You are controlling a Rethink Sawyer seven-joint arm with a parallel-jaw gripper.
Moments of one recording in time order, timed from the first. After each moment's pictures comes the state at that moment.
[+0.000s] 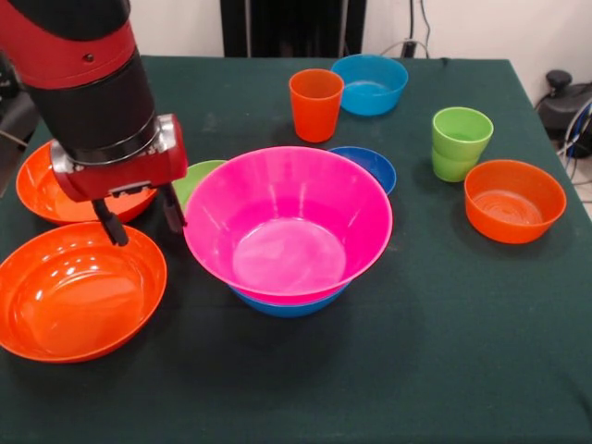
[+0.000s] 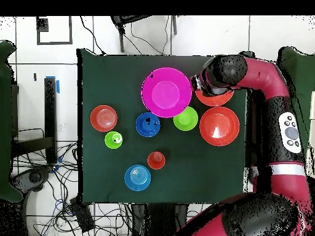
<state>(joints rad) -0.76 -0.33 0.73 1.01 -0.63 1.17 1.40</state>
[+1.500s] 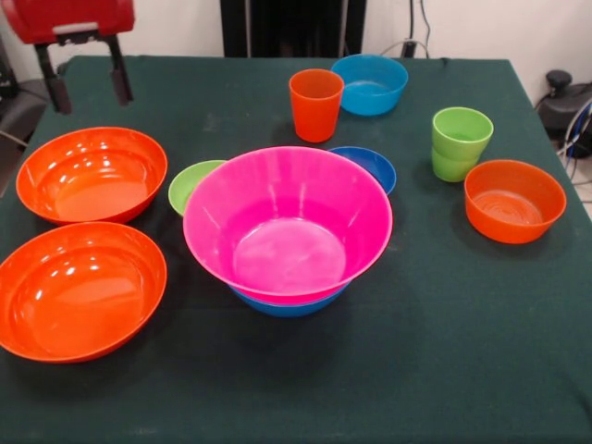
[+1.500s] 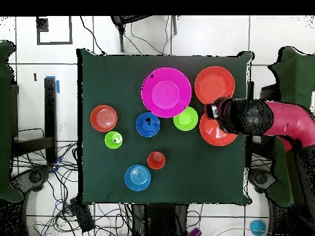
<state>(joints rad) -1.00 -0.72 0.74 1.61 -0.57 0.79 1.40</state>
